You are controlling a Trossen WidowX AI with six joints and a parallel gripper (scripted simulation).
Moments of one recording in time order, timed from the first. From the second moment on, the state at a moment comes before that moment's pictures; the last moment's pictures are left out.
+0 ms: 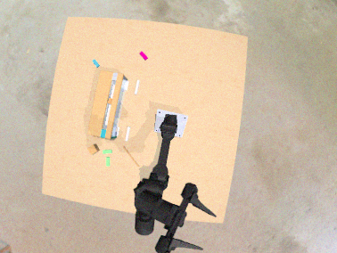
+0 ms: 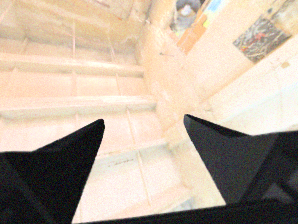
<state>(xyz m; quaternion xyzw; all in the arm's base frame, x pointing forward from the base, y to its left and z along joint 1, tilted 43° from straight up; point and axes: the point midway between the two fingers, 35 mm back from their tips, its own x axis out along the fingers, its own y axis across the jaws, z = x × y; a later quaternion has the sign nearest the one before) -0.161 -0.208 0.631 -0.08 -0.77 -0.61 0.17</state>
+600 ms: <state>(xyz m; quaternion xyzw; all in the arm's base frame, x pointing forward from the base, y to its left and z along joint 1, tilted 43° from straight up) -0.053 -0.378 0.558 -0.02 -0.33 -0.84 0.42</state>
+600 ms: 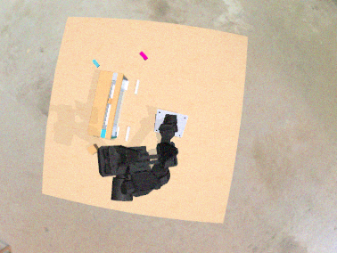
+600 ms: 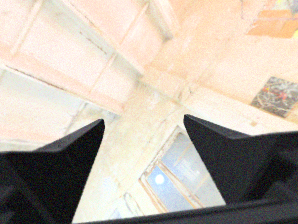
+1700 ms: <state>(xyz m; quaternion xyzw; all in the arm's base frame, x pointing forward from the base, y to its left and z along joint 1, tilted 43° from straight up) 0.297 -0.334 0.192 -0.30 0.54 -0.11 0.78</state>
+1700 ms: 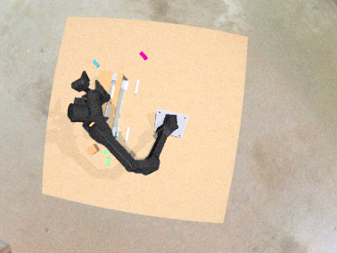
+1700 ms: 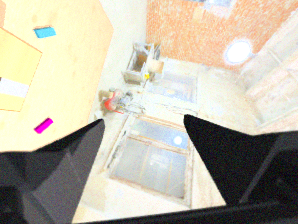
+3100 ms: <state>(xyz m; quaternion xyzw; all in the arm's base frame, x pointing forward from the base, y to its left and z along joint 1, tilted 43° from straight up) 0.313 -0.090 0.056 -0.37 0.42 0.52 0.65</state>
